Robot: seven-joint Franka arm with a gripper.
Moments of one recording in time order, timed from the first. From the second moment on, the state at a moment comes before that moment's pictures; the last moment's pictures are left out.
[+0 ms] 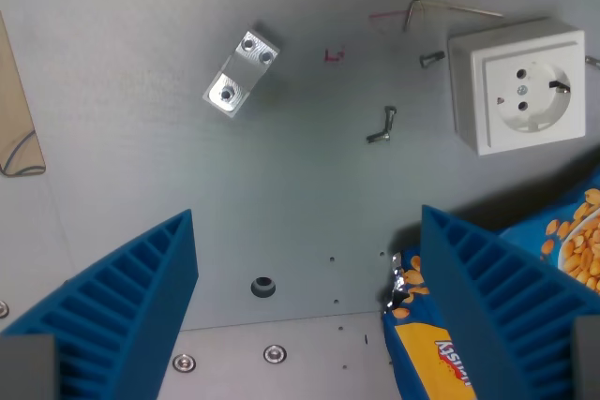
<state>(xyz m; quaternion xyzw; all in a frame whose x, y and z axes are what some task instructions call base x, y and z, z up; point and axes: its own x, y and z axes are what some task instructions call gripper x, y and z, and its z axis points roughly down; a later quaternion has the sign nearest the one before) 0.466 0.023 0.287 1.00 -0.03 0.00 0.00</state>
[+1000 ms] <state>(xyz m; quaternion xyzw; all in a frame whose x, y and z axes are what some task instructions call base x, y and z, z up) 0.474 0.024 0.290 1.00 -0.03 0.01 0.00</state>
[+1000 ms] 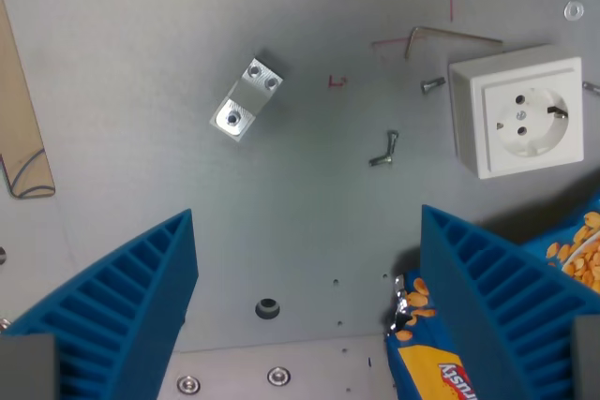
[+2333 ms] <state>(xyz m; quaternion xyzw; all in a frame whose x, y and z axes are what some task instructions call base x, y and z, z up) 0.482 0.024 0.288 1.00 -0.03 0.09 0.00</state>
